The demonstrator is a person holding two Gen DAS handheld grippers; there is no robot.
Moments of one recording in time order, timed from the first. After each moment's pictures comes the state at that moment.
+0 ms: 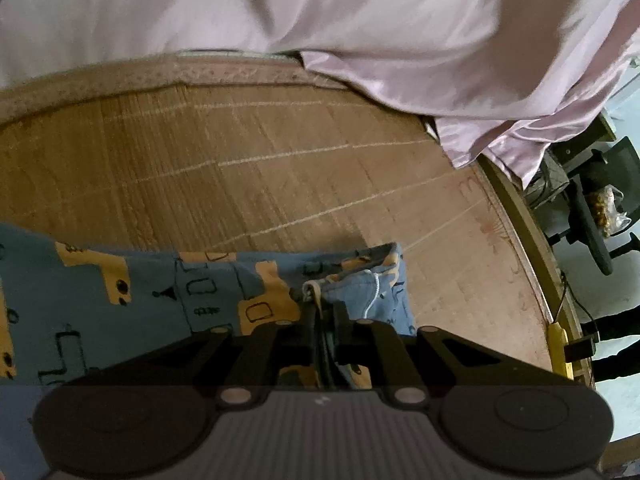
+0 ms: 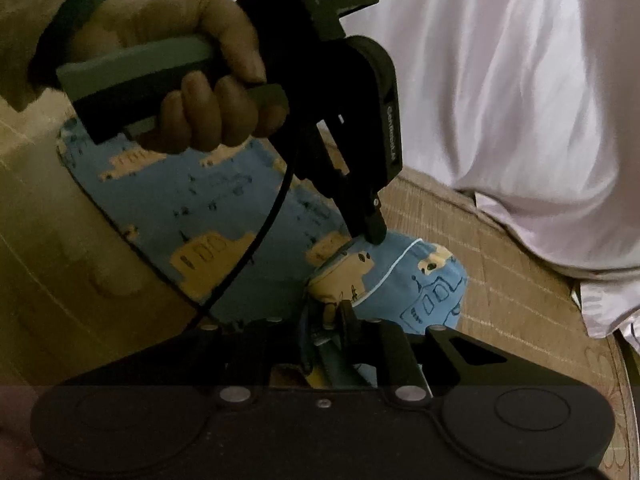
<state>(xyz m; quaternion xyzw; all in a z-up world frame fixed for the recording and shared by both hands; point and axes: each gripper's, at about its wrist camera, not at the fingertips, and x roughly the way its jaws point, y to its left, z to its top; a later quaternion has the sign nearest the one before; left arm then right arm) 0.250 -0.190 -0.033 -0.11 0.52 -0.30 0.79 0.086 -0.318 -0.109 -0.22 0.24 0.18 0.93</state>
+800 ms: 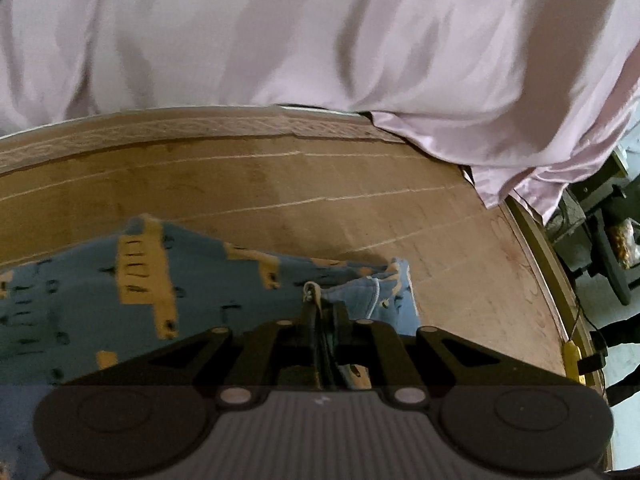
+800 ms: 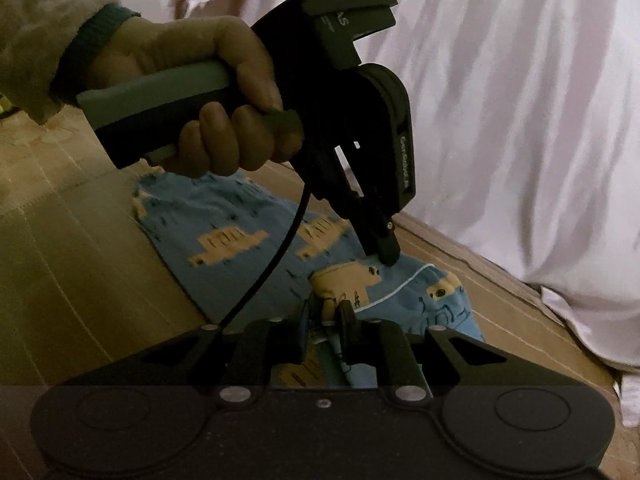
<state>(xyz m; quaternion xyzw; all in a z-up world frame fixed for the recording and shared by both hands) 0.225 -0.080 0.003 -0.12 0.48 -0.24 0.83 0.077 -0.236 -0.074 -0.24 0.19 0.29 0.91</state>
